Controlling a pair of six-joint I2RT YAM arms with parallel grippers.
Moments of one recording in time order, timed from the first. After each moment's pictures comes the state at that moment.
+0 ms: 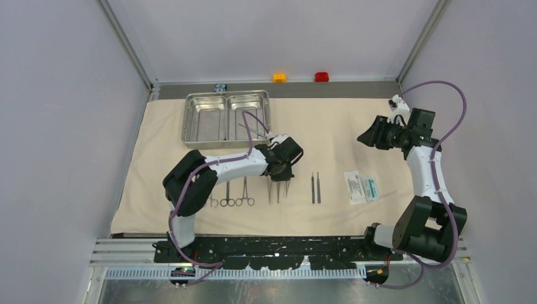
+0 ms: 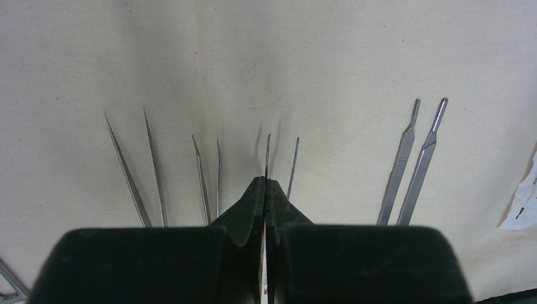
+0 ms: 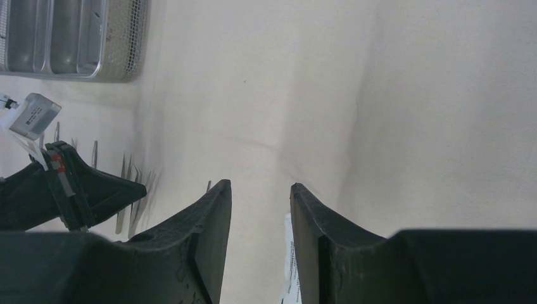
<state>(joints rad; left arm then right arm) -0.94 1.90 1.31 -0.51 -0.20 -0.94 -0.33 1.28 0.97 -0.47 -0.69 -0.01</state>
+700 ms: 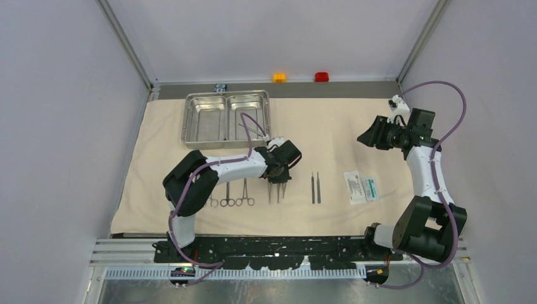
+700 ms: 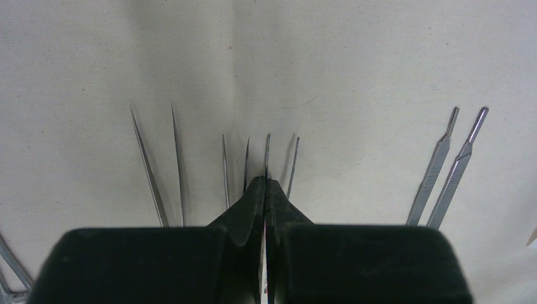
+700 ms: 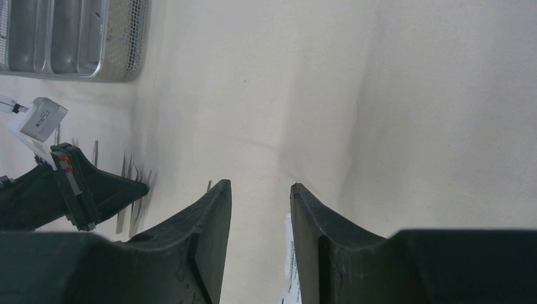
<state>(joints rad) -0.94 1.90 1.27 -0.50 -0.23 -0.97 -0.33 1.28 0.97 -0.47 -0.69 -0.01</state>
